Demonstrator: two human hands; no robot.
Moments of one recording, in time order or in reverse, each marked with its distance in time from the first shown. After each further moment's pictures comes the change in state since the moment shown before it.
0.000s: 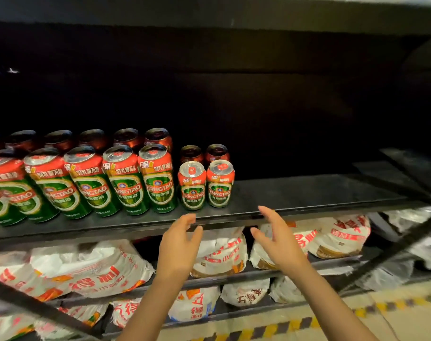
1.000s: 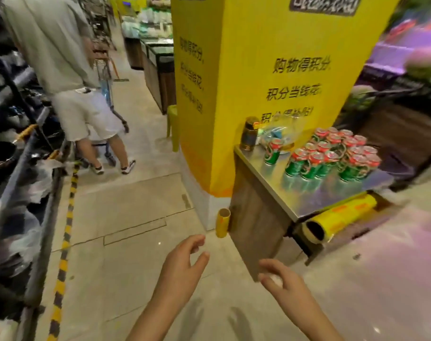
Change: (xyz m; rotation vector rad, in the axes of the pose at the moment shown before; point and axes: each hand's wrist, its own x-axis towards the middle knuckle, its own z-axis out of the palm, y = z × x) left_hand -0.609 0.135 0.129 -0.078 -1.709 1.020; right_hand -0.784 -0.005 0.027 0.237 1.383 1.288
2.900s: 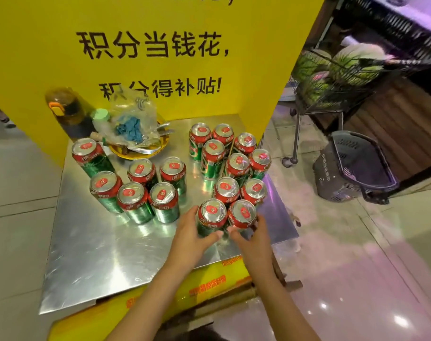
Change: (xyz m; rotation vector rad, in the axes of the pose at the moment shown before) left_hand 0.392 0.247 0.635 -0.127 -0.025 -0.202; right_hand 0.454 0.318 -0.486 0.330 0.126 0.042
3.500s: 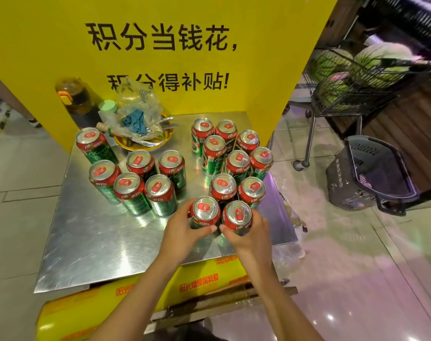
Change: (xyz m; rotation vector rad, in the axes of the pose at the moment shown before) left_hand 0.002 0.003 0.009 -0.026 0.126 0.008; right_hand 0.018 0.010 -0.011 -0.335 0.015 -0.134
